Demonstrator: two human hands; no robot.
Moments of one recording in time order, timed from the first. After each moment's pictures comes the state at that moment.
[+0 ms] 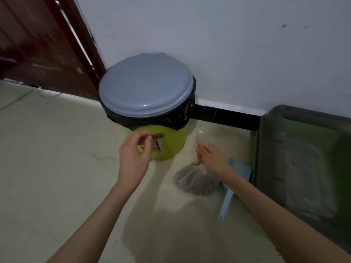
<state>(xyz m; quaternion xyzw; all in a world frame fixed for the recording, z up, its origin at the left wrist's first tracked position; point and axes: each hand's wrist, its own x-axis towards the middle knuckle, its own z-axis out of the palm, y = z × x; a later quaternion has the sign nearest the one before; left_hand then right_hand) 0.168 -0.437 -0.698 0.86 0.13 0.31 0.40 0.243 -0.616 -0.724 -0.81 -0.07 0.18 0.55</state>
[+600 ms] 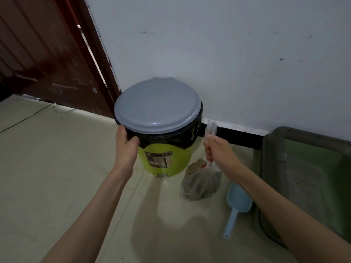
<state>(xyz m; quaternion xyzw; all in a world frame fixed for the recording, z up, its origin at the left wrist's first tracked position) 0.201 -0.386 -0.657 0.74 0.26 0.22 0.58 0.264 -0.604 -0.646 -0.79 -0.07 0.16 0.59</state>
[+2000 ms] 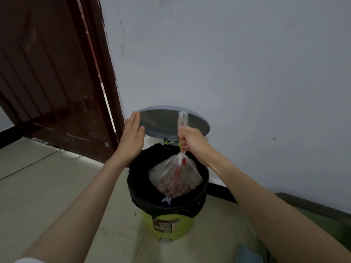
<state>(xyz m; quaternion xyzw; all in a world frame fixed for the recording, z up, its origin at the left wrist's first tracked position) 0.308 -0.301 -0.513 0.89 0.09 0.23 0.38 0.351 -0.483 -0.473 -0.73 -0.15 0.18 0.64</state>
